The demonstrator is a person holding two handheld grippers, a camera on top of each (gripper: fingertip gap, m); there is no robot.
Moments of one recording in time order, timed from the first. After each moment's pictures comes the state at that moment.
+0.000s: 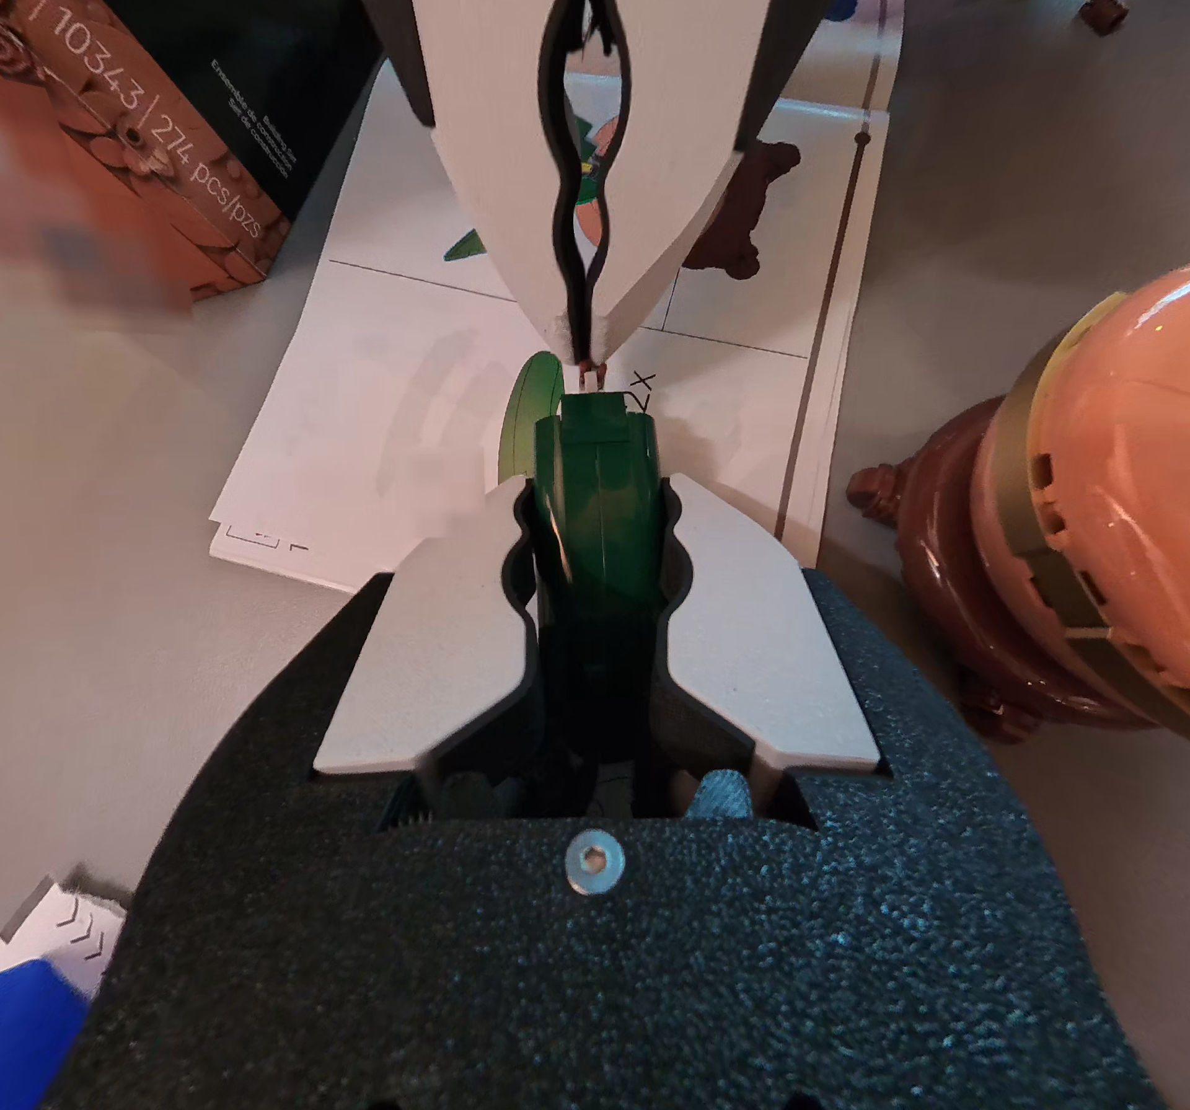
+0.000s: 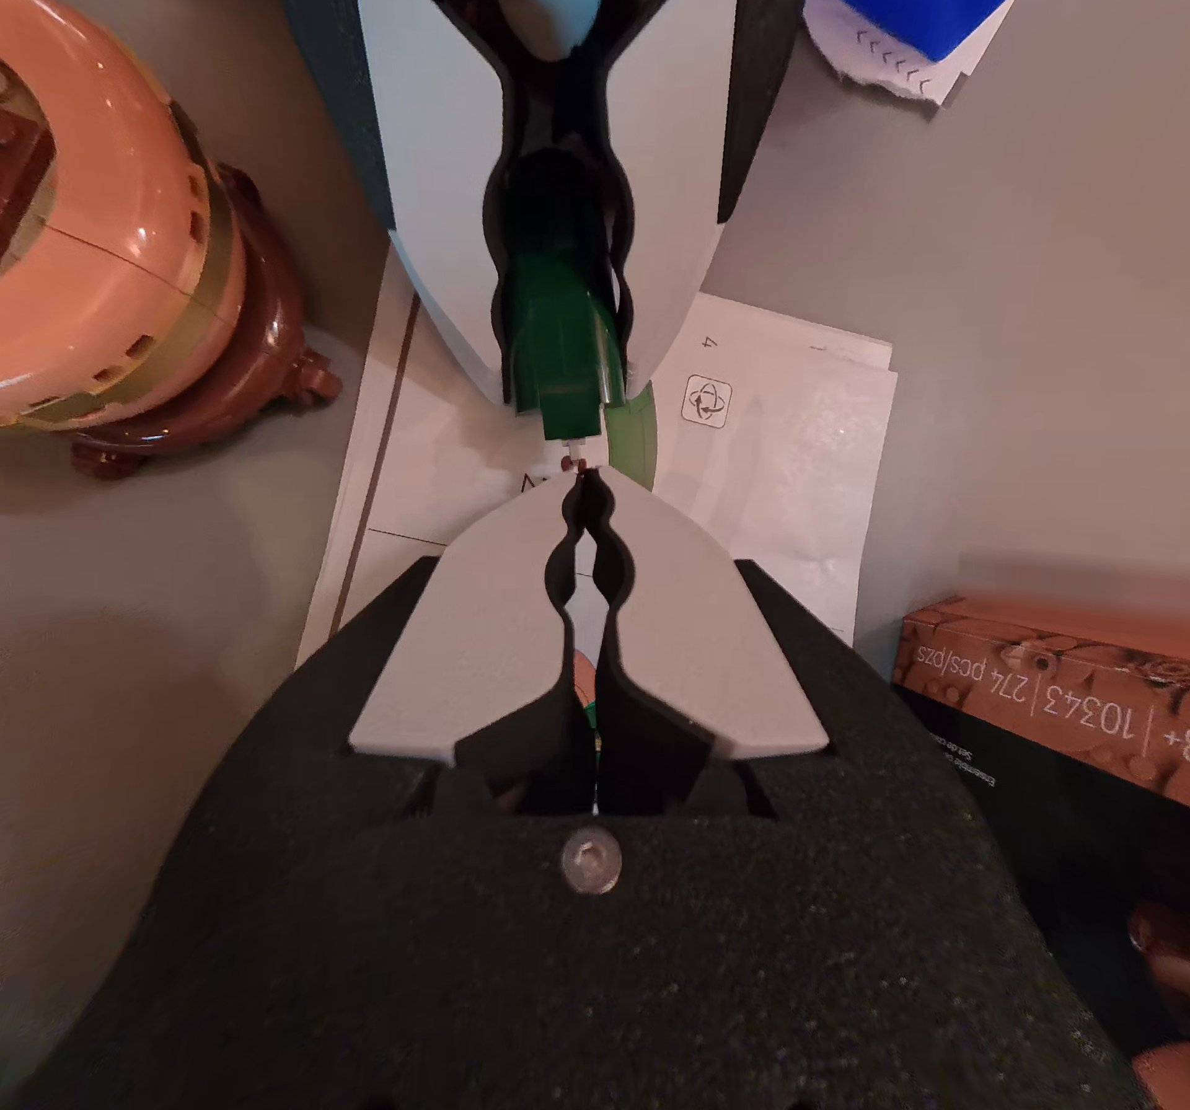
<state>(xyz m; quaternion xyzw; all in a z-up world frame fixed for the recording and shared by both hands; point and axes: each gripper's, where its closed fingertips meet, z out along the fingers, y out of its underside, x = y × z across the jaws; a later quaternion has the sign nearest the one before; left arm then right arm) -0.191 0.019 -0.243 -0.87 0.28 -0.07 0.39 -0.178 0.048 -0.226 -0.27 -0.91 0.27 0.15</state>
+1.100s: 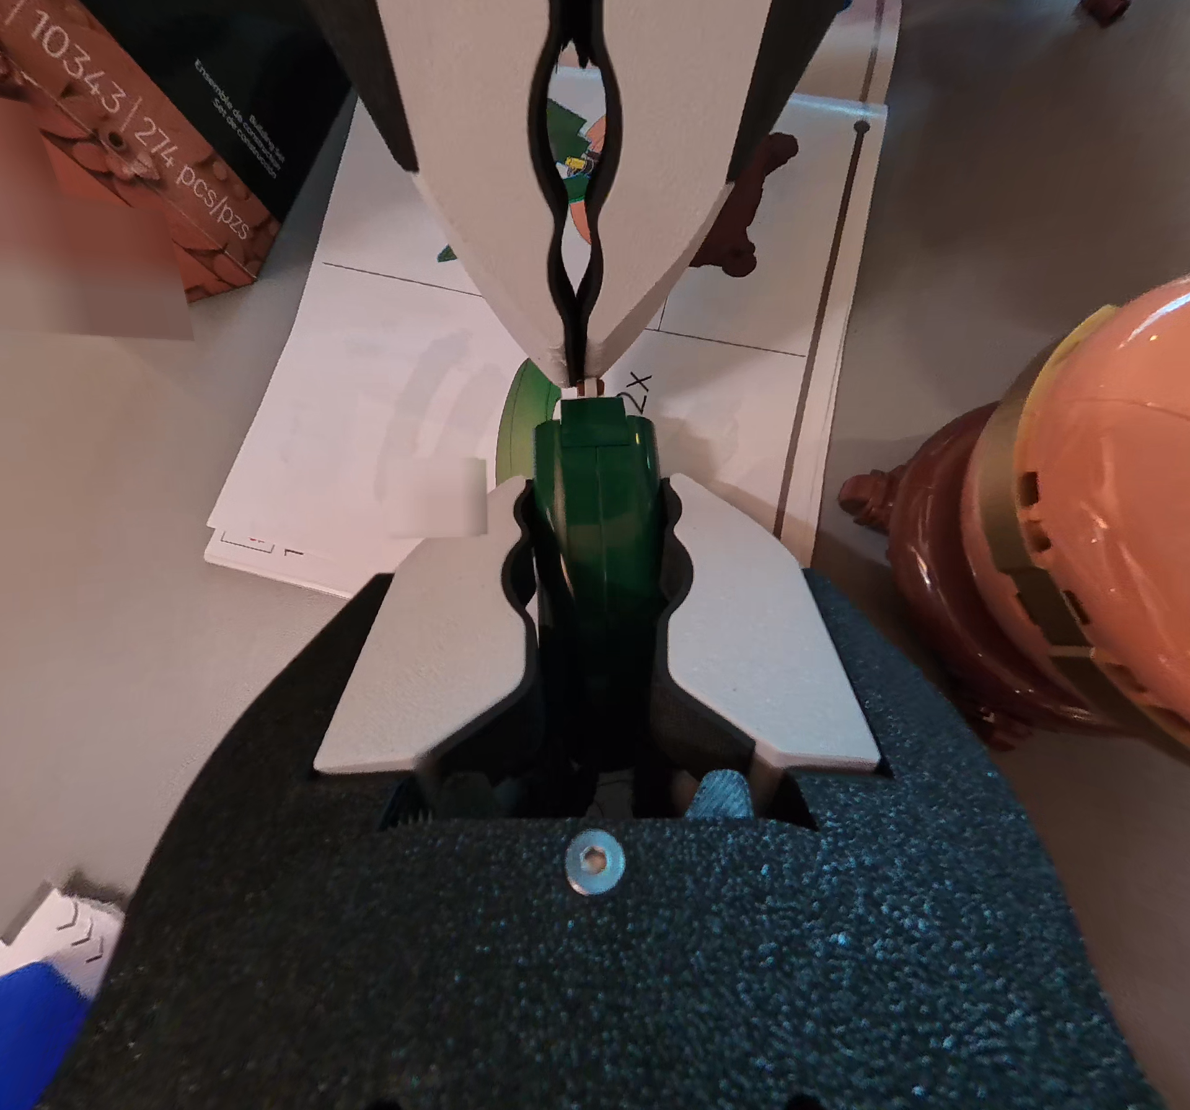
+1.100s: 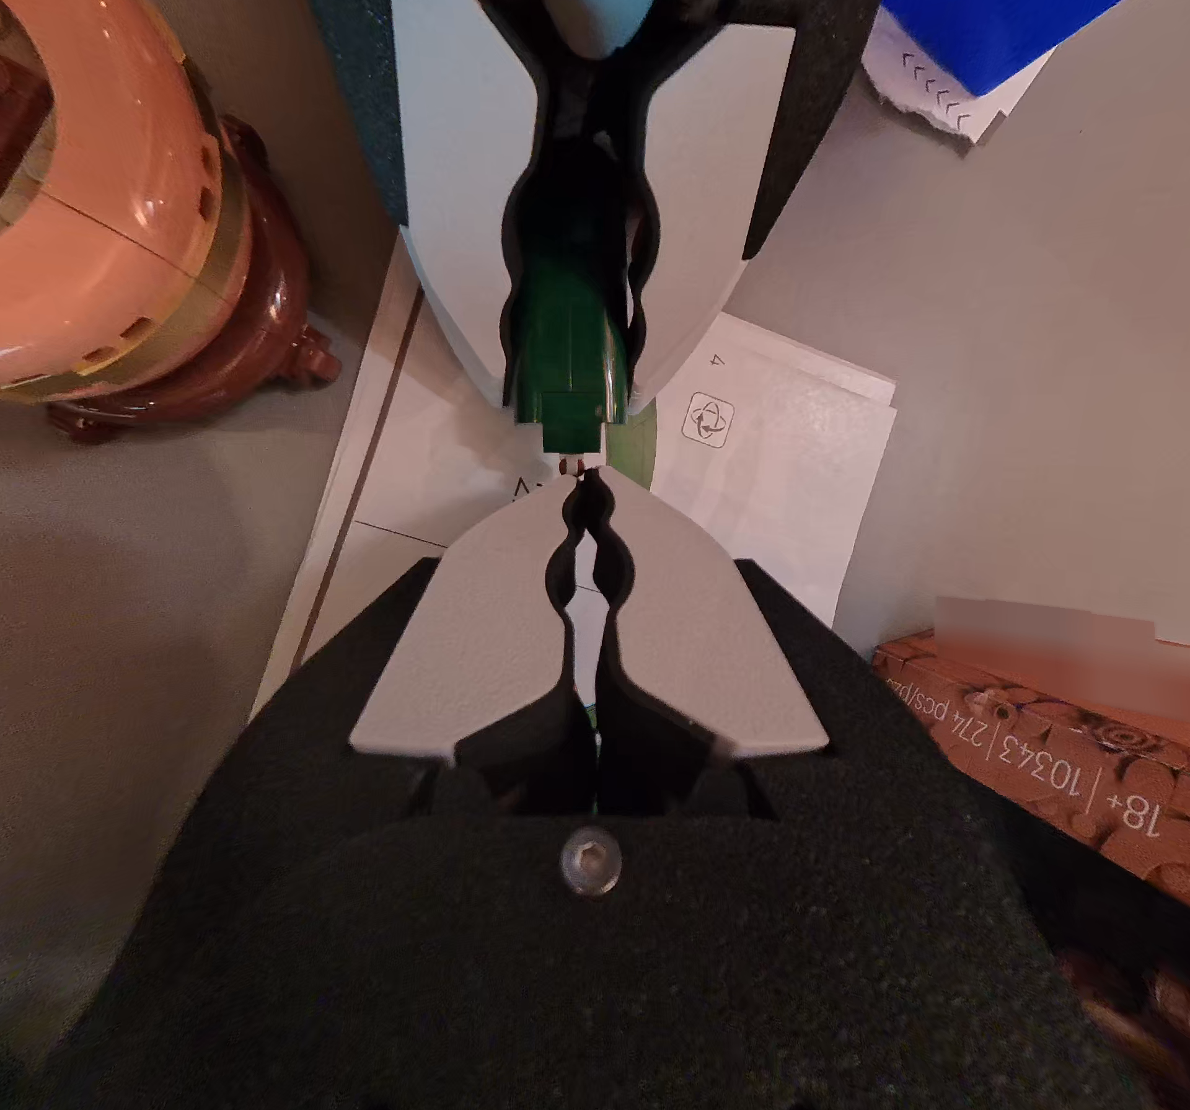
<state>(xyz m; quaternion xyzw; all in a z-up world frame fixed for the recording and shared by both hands) -0.191 0.018 -0.243 -0.88 0.28 -0.07 0.38 -0.181 0.045 -0.228 -0.23 -0.93 0.24 0.15</state>
